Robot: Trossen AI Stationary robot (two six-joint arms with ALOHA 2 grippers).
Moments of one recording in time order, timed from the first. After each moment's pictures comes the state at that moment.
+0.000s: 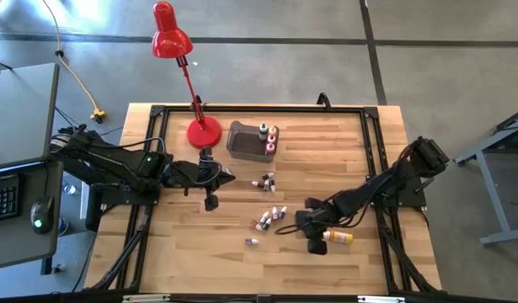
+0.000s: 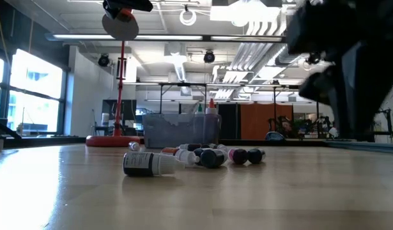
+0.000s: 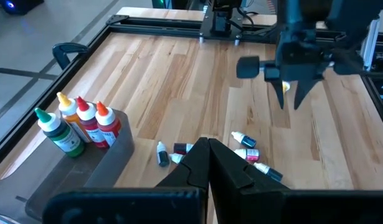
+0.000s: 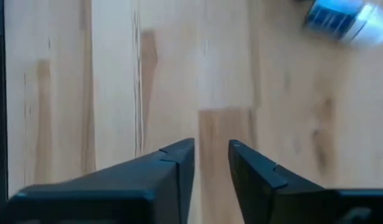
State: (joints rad) left arm -0.29 1.10 0.97 -0.37 -0.44 -0.21; right arm 0.46 1.61 0.91 -0.40 -0.03 0.54
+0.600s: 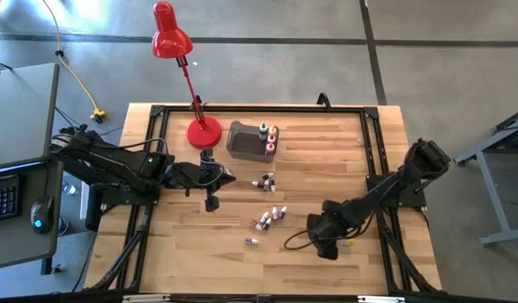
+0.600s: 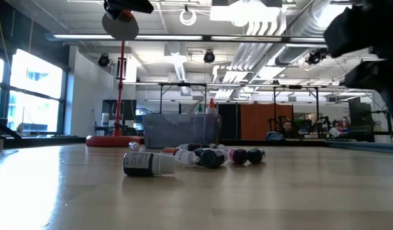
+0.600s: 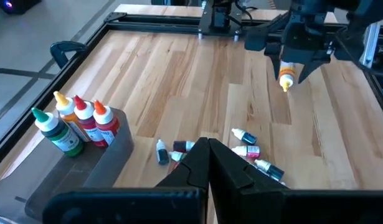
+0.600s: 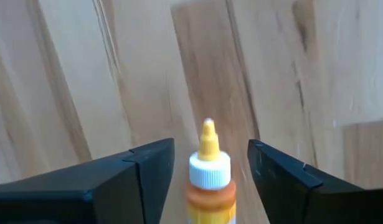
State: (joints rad) left arm -0.29 1.12 0.97 -0.37 -0.44 -0.21; right arm 0.58 1.61 0.97 -0.74 0.00 0.82
